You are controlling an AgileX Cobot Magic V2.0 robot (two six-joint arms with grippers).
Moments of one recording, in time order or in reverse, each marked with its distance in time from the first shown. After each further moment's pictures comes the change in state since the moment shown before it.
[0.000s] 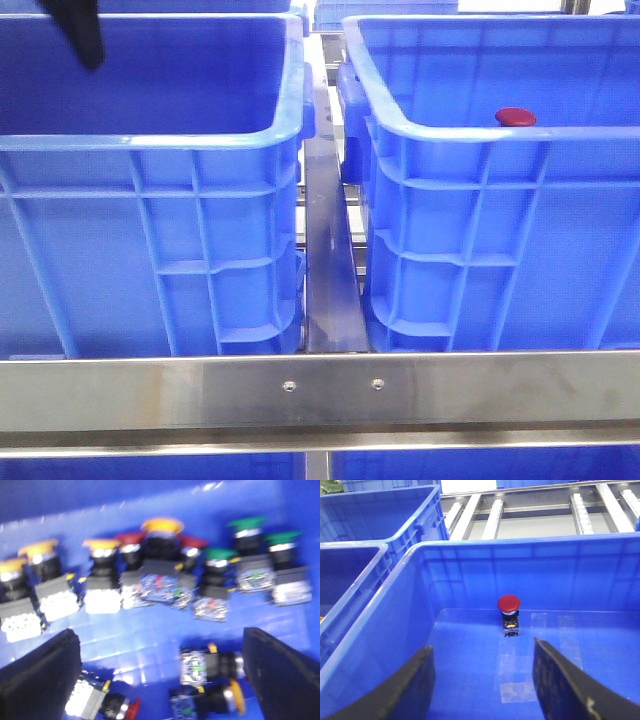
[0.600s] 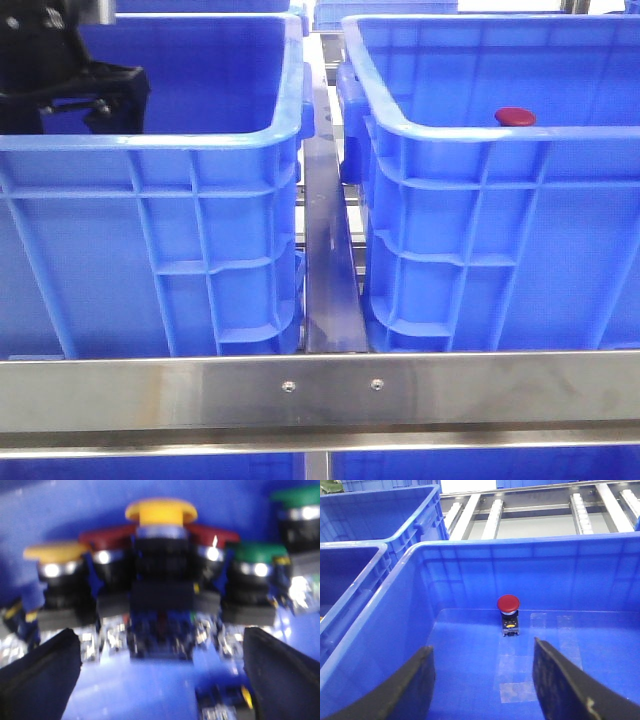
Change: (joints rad) left arm 0.020 0.230 -0.006 -0.063 -0.129 0.129; right arm 0.000 0.000 0.000 0.000 0.000 0.000
